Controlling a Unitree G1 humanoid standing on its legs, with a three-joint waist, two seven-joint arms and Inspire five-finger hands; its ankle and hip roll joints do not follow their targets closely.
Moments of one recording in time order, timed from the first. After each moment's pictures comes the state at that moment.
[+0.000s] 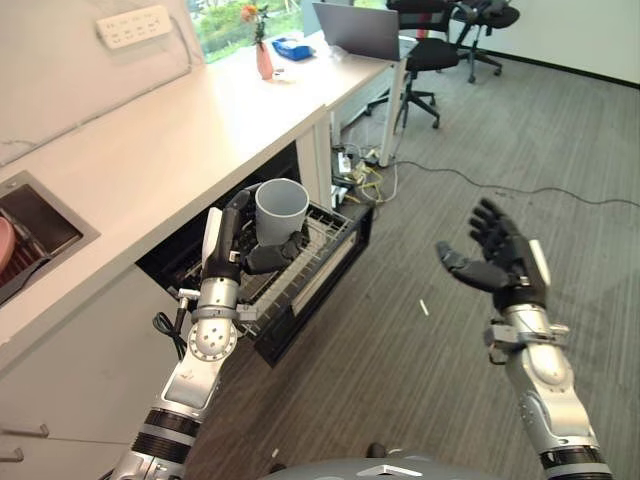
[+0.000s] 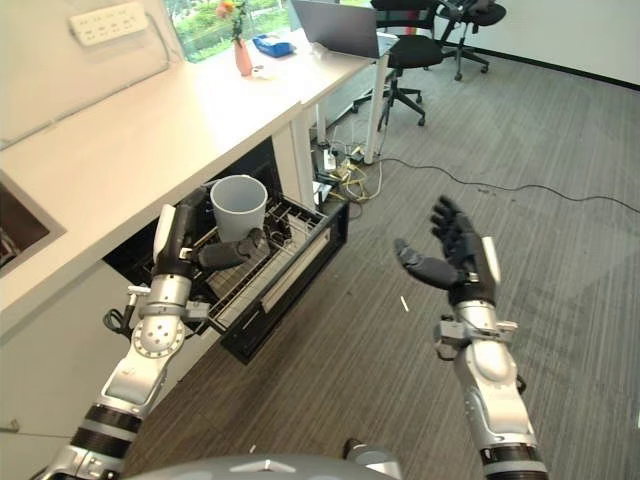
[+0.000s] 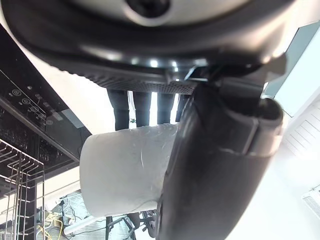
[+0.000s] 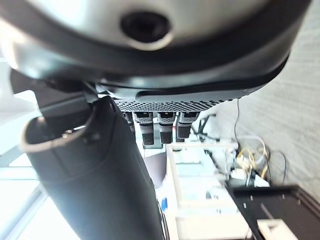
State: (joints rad) left arm -0.07 0.39 -0.16 -0.01 0.05 -0.17 0.35; right arm 0.08 -0.38 0.02 -0.02 0.40 -0.22 -0.09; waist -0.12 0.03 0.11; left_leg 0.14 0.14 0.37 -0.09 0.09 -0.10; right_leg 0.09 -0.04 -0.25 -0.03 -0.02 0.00
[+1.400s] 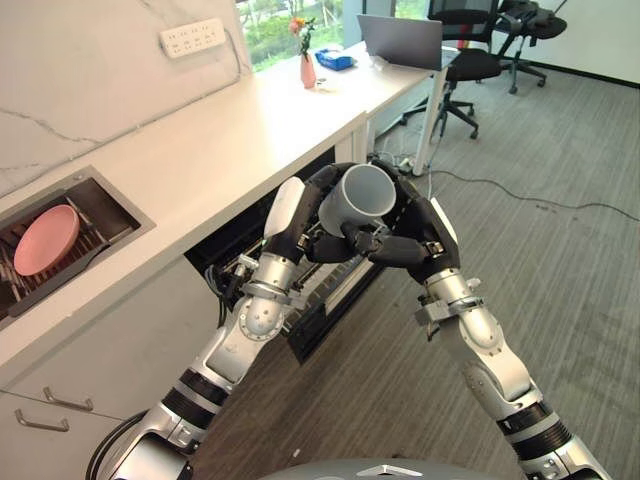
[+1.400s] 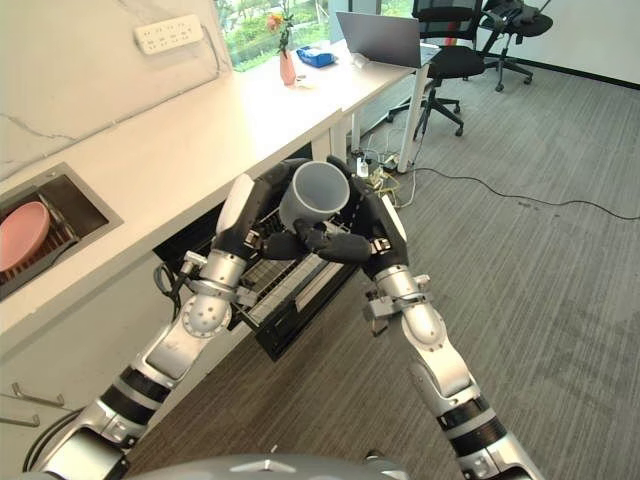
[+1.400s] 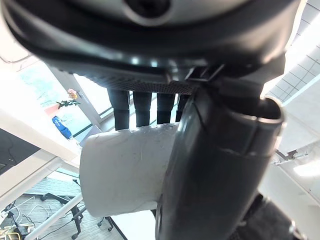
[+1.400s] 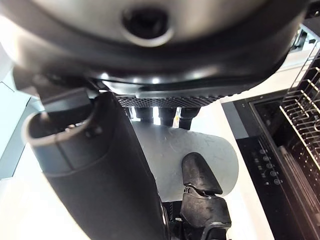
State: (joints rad) left arm -0.28 0.40 -0.44 -0.02 0.28 -0.18 0.36; right arm -0.14 -0.40 0.34 -0.12 0.53 -0.21 -0.09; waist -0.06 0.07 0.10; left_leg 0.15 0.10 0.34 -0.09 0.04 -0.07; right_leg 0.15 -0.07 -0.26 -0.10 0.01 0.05
